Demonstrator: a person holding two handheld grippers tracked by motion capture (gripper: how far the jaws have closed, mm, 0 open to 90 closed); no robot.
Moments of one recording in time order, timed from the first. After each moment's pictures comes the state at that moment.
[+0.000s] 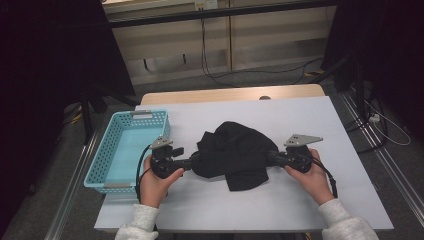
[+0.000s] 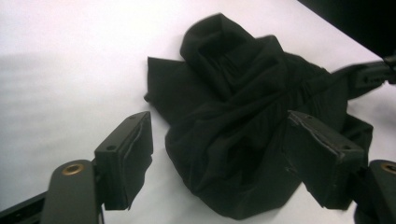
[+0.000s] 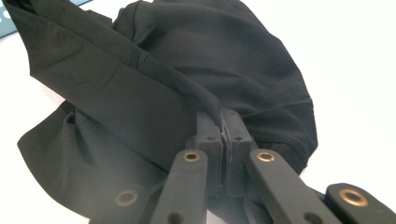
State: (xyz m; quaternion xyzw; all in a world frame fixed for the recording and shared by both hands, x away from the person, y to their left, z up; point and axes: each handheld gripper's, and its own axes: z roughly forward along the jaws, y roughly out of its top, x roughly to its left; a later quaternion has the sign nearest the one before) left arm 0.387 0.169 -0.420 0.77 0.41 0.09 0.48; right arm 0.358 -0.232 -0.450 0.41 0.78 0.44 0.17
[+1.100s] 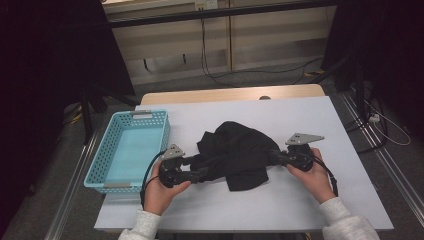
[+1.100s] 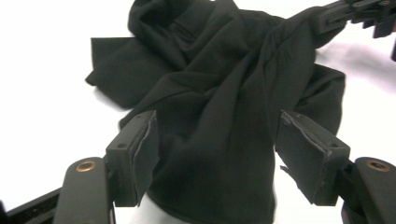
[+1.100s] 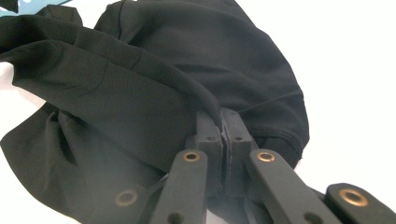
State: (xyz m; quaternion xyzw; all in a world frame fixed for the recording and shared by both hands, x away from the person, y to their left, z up) left arm 0.369 0.146 -0.430 0.82 0.33 0.08 0.46; right arm 0.362 -0.237 -0.451 0.42 0.78 0.44 0.18
